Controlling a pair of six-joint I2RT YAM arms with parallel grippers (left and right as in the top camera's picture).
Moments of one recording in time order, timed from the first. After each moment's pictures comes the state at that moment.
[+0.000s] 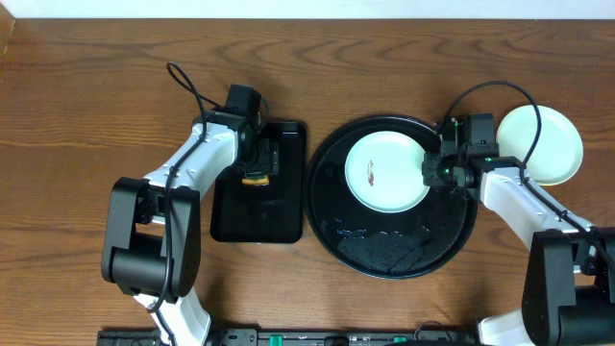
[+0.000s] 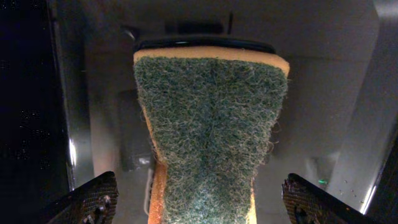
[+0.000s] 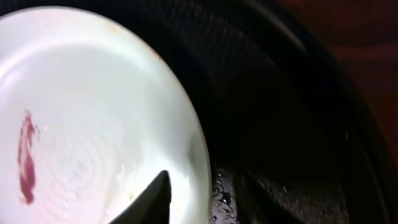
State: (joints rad) left arm -0.21 1.89 1.21 -0.72 0.04 -0.27; right arm 0.08 1.67 0.87 -0.32 -0.14 0.10
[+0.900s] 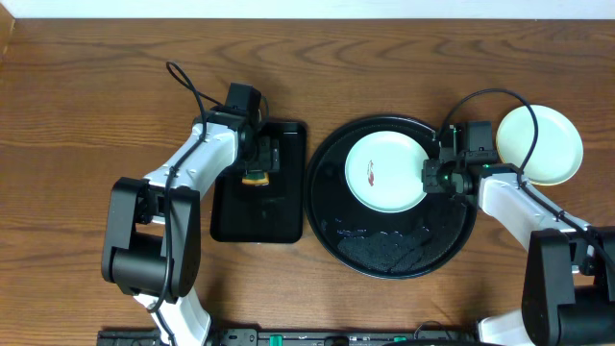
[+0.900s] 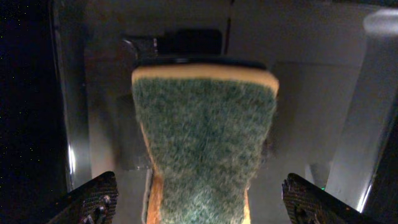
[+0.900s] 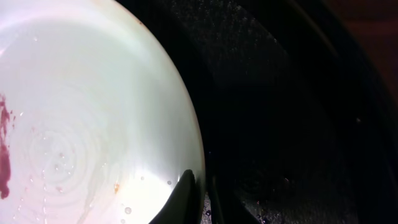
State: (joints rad) left arm -0.21 1.89 1.21 -0.69 0.04 -0.27; right arm 0.08 1.67 0.82 -0.28 -0.12 0.09
